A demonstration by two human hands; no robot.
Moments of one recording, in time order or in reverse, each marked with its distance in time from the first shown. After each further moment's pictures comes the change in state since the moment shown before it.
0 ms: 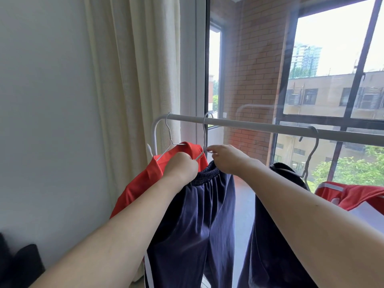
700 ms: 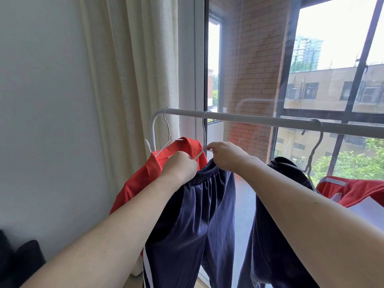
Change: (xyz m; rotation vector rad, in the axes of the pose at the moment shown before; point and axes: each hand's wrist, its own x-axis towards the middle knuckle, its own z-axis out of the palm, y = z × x) left_hand -0.001 -0.007 0.005 0.007 -0.019 0.007; right_hand 0.004 0.004 0.011 0.047 -0.002 0.040
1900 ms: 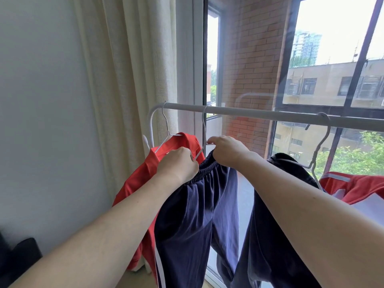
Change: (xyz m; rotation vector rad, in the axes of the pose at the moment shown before) left_hand 0.010 -0.010 0.004 0.314 0.053 0.204; right_hand -0.006 -0.008 -0.005 -0.037 0.030 0.040
